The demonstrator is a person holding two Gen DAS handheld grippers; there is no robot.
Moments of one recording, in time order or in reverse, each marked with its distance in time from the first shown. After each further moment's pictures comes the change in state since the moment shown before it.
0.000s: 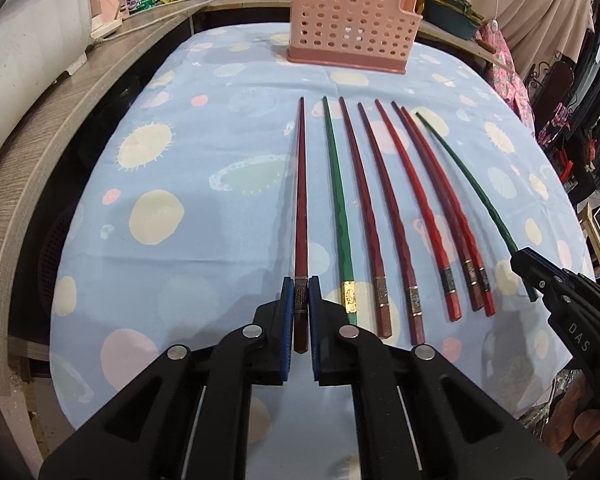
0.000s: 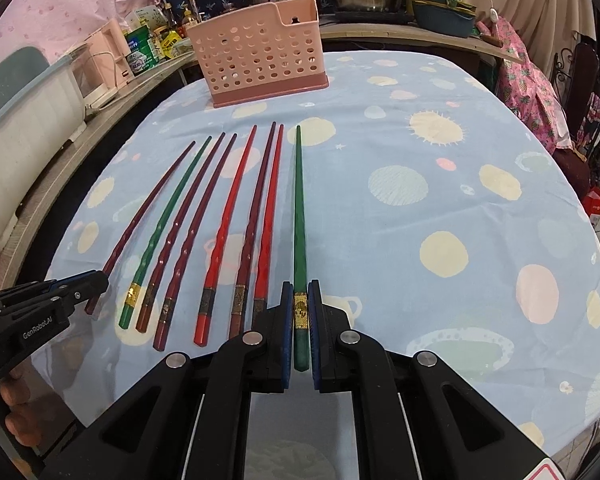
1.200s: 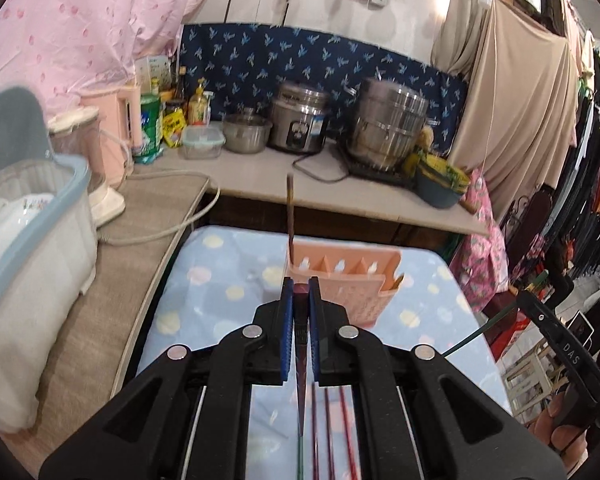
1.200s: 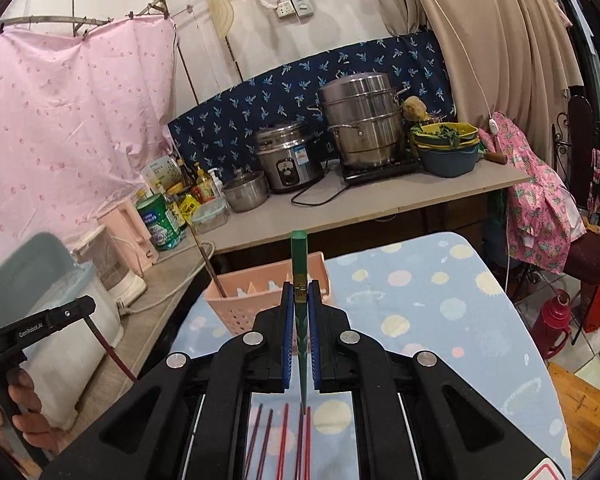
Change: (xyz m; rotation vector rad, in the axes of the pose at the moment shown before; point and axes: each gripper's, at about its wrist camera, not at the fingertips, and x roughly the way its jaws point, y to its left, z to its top) left arm -0.130 0.014 0.228 -0.085 -0.449 -0.078; right arm -0.082 -0.026 0.228 0.120 -0.454 0.138
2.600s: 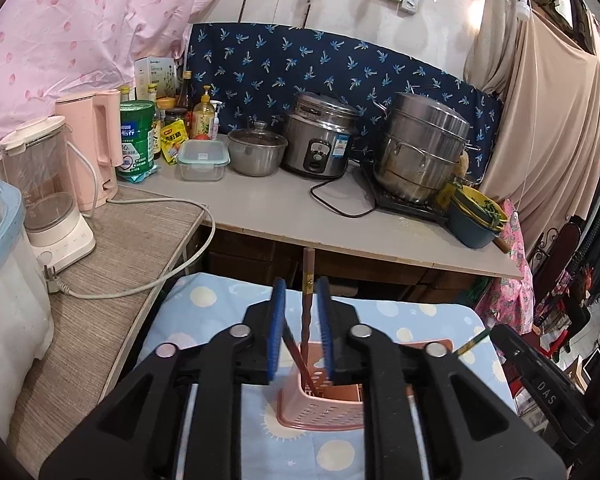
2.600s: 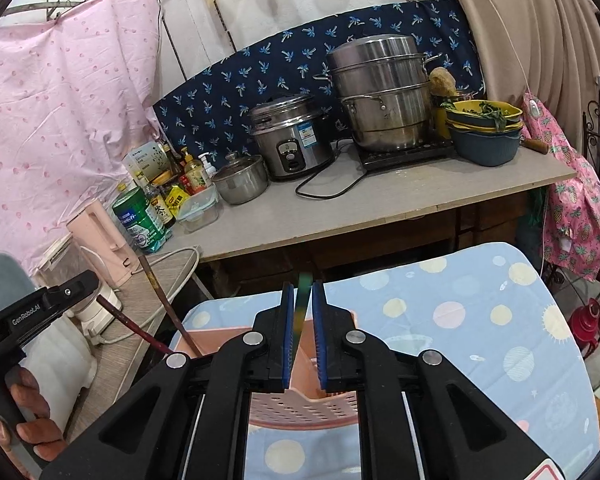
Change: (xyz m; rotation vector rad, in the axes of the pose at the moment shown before) left arm 0.132 0.013 0.052 -0.051 -0.041 0.062; right arm 0.162 0.014 0.026 -0.004 0.105 -0.006
